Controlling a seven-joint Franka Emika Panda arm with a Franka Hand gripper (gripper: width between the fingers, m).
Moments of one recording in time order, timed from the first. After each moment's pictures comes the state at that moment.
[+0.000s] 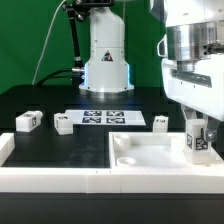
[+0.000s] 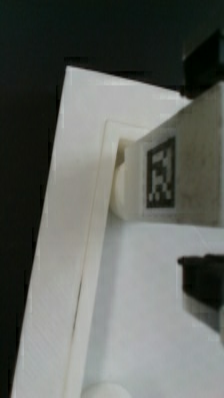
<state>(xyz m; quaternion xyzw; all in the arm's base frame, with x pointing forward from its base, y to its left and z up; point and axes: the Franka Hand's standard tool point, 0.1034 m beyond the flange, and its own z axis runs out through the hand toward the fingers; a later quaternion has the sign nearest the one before) 0.621 0.121 0.074 -0.78 0.62 0.00 0.07</state>
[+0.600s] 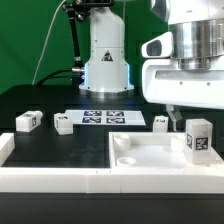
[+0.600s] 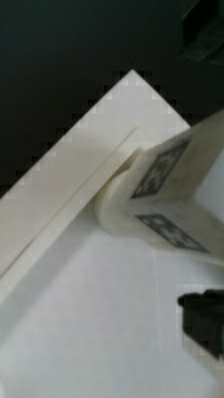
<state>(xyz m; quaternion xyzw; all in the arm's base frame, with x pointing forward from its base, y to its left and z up) 0.624 0.122 0.076 -0.94 0.33 -0.02 0.06</state>
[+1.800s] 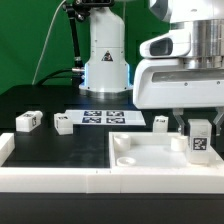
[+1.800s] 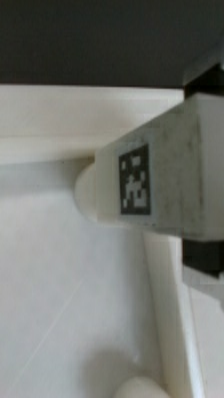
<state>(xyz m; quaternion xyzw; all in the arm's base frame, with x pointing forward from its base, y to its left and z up) 0.625 0.118 0.076 -1.00 0.06 -0.04 0.03</state>
